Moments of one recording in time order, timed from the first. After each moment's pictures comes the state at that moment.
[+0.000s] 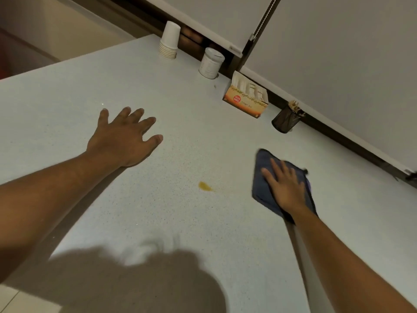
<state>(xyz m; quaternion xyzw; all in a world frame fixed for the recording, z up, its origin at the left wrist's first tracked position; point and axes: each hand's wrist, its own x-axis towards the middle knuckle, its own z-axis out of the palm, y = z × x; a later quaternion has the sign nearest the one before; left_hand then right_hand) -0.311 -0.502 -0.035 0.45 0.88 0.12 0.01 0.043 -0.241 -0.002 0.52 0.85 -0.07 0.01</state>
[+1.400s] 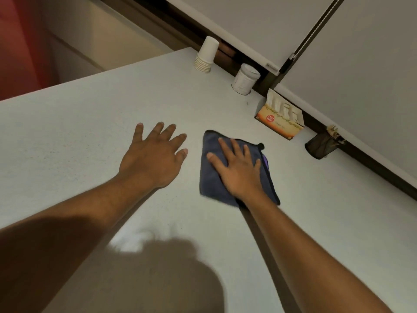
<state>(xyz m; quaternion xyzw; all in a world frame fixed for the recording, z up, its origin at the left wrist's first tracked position) -0.304 -0.501 -0.039 0.43 0.90 0.11 0.01 -0.162 -0.315 -0.017 0.34 0.94 -0.08 0.01</state>
